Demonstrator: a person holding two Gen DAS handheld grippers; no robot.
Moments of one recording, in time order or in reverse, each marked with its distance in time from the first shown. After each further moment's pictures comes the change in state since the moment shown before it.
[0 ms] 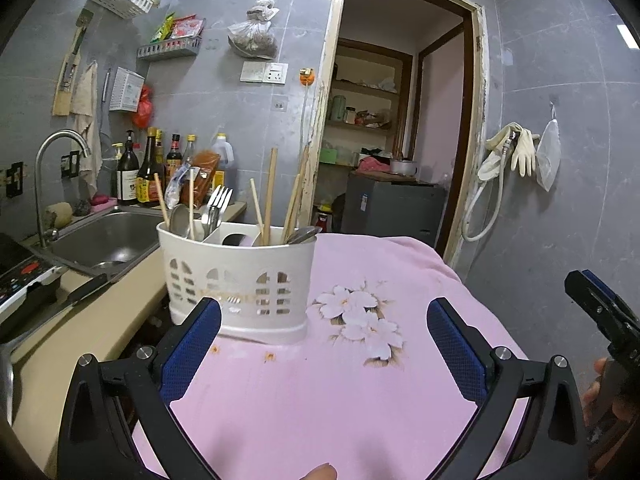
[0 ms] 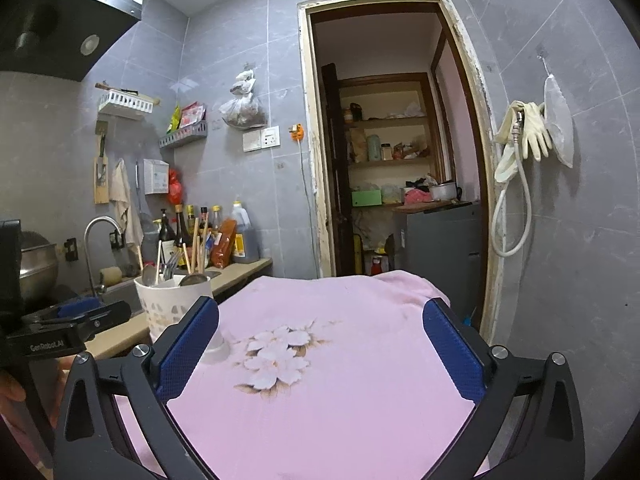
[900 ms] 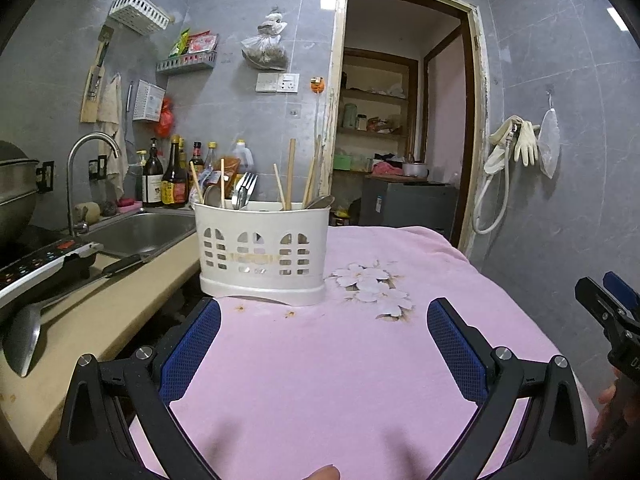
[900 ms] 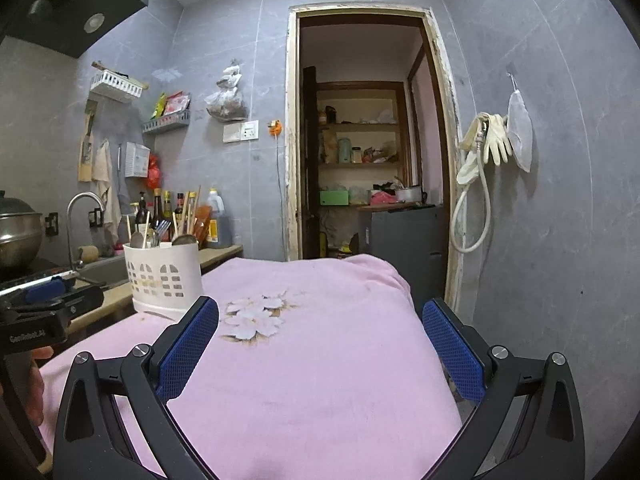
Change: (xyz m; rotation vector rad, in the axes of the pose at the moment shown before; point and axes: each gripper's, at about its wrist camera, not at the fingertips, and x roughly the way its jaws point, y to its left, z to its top) left arm -0.040 -0.010 -0.051 0.037 -0.041 0.075; right arm -0.052 0.021 -0.045 -0.048 -0.006 -0.142
